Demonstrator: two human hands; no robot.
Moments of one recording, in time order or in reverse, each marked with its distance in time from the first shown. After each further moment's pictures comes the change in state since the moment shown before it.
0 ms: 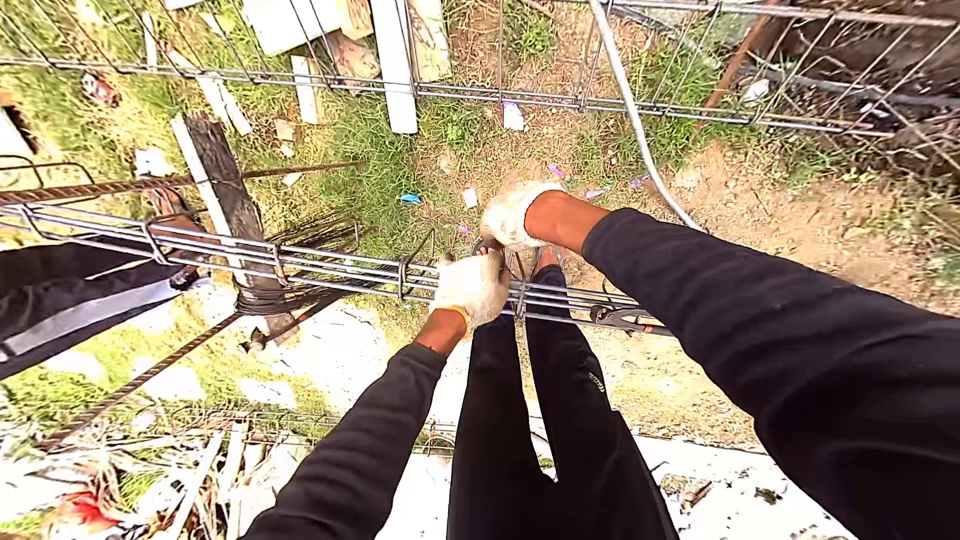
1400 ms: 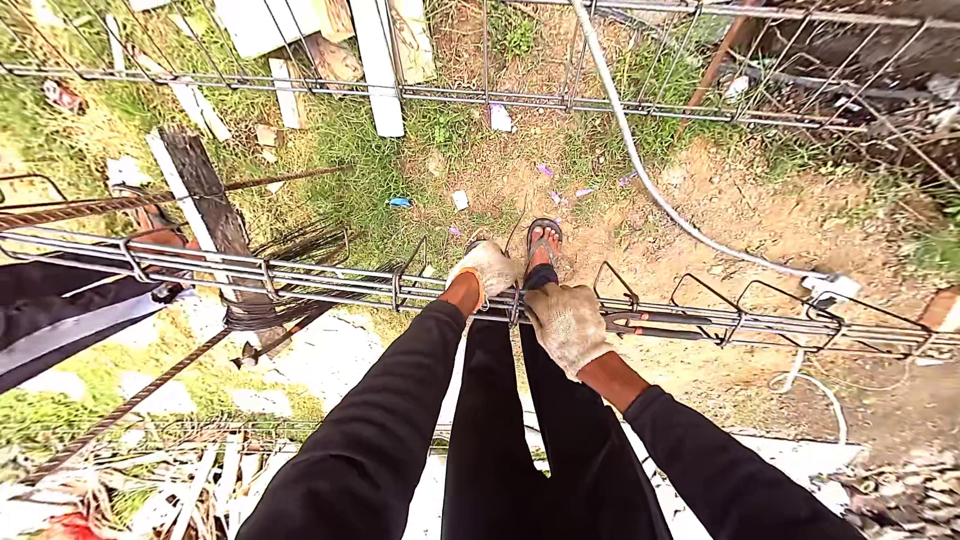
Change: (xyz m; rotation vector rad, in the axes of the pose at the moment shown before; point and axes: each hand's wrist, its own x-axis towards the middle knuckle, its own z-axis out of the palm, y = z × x) left_hand 0.051 0.009 0.000 -0.381 -0.207 -0.098; right_hand -0.085 -0.098 0.148 0.409 0.589 0.543
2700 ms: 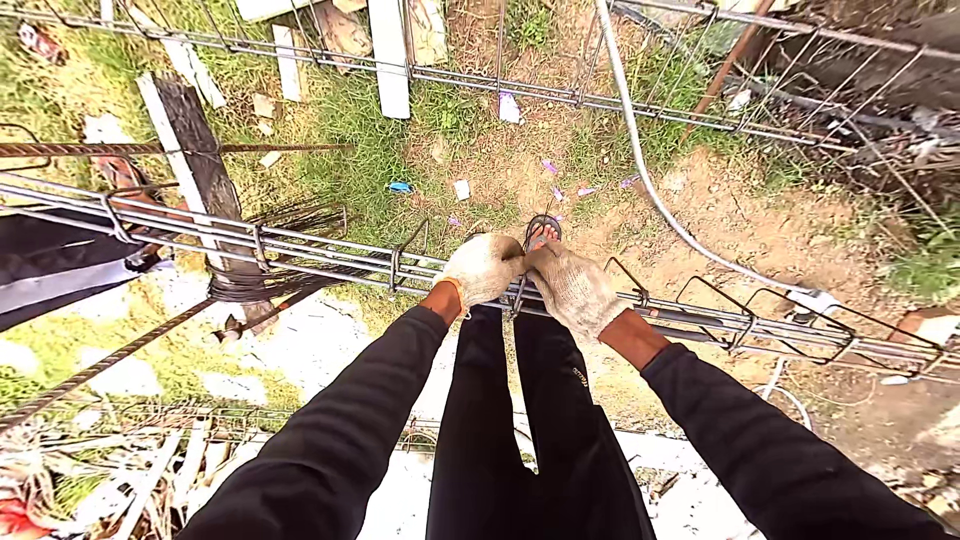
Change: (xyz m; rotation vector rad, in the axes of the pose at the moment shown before) left_hand -0.026 -0.023 0.002 -0.016 0.132 0.401; right_hand 0.034 0.019 -0.024 0.158 0.033 -0.185
